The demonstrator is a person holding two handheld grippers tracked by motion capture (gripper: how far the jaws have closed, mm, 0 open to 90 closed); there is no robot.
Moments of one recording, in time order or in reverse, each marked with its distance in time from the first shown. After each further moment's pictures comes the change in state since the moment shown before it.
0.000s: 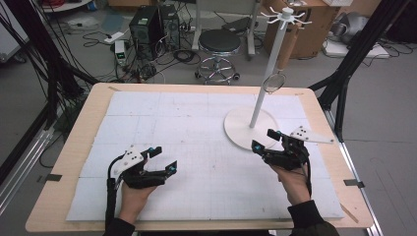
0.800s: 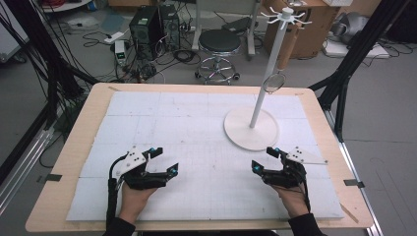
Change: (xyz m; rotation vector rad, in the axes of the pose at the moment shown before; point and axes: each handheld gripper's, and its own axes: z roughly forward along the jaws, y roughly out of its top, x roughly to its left) left arm 0.000 -0.001 -0.005 0.002 0.005 0.021; right arm -0.007 -0.056 -0.007 0.035 0.004 -0.074
